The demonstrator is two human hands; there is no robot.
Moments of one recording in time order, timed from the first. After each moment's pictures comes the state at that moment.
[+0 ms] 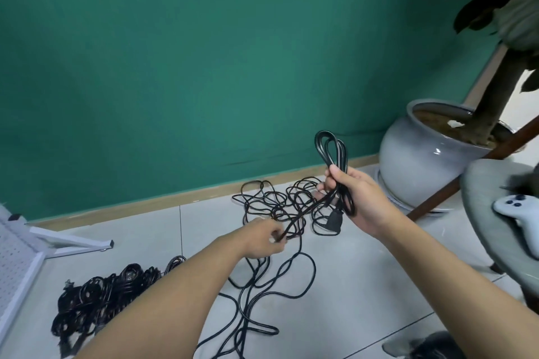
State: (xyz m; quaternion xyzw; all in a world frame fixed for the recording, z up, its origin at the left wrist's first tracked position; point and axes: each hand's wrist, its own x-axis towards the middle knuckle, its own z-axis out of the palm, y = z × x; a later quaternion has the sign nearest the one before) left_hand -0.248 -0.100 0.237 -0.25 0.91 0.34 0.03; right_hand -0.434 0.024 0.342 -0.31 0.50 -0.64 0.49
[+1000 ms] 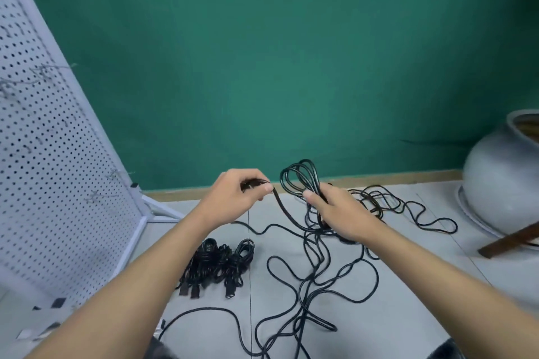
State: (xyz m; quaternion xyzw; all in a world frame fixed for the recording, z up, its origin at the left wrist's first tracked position) left_hand -0.057 -0.101 0.348 -0.40 0.80 0.34 -0.29; right_hand -0.295 -0.025 0.327 -0.64 0.68 -0.26 0.25
